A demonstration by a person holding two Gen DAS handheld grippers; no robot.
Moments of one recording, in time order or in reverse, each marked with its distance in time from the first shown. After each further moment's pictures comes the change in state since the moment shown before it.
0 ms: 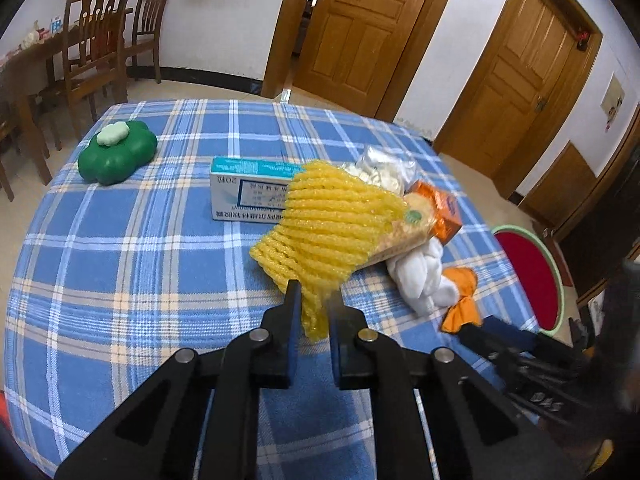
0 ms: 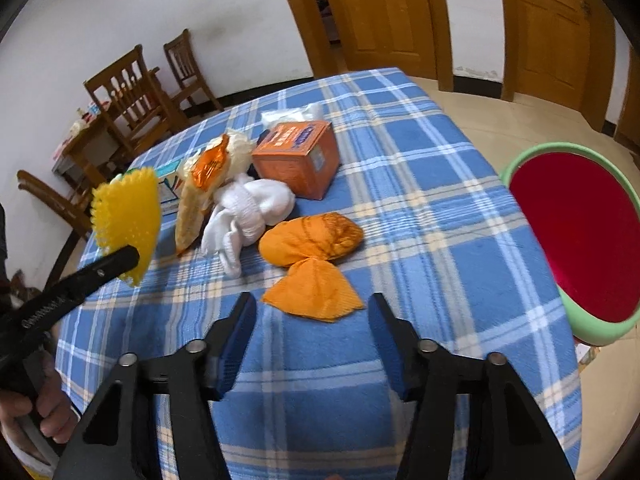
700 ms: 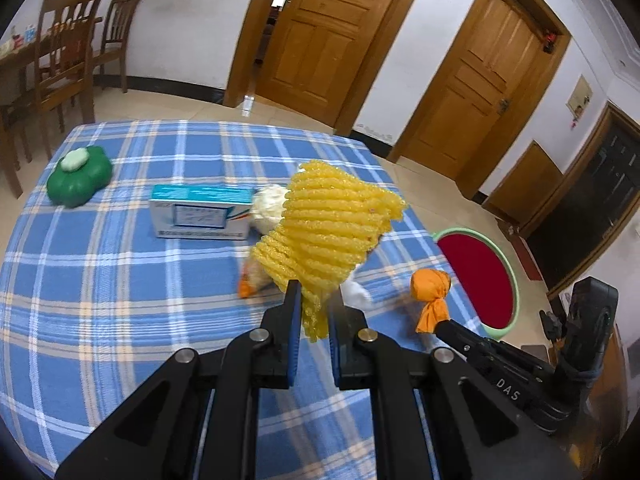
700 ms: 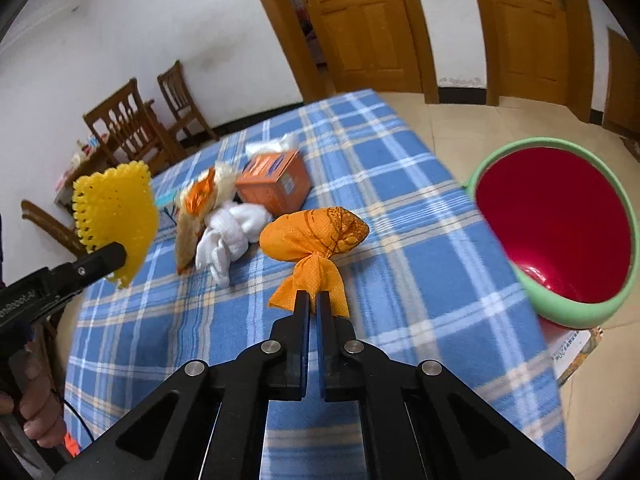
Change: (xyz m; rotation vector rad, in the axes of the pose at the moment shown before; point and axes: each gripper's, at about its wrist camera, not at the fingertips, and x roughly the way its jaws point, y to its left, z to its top) left arm -0.021 -0.043 0.005 0.046 -0.011 -0.133; right arm -0.038 -0.028 -0.015 0.081 -0.111 0.010
